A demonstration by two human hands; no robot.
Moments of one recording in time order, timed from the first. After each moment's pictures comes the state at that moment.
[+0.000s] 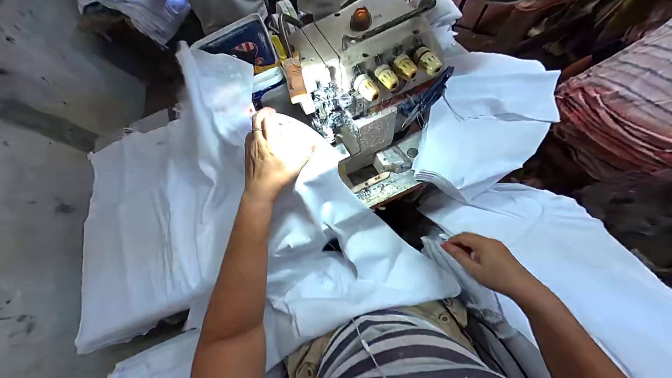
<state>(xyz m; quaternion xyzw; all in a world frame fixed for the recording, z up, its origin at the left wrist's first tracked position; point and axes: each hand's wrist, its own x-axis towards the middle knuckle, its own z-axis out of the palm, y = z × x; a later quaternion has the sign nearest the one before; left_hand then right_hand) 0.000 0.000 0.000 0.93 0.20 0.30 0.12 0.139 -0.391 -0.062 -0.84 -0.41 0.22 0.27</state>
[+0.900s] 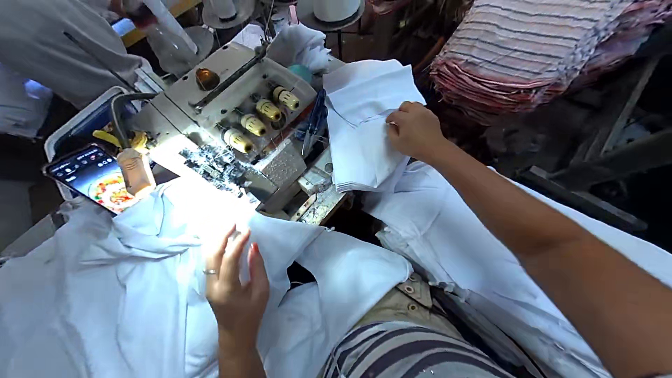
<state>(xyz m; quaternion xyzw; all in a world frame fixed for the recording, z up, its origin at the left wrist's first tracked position) -0.027 -0.102 -0.027 0.89 0.09 0.40 0.20 0.312 -0.340 -0.028 -0.92 -0.34 -0.04 0.21</state>
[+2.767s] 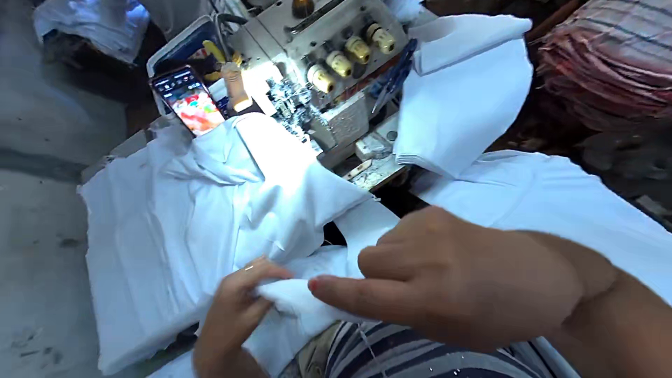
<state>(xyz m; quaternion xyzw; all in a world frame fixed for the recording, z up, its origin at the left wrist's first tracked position) -0.151 -0.099 0.009 0.90 0.09 0.19 0.38 0.091 -0.295 0.085 -0.49 -0.79 0.00 0.36</state>
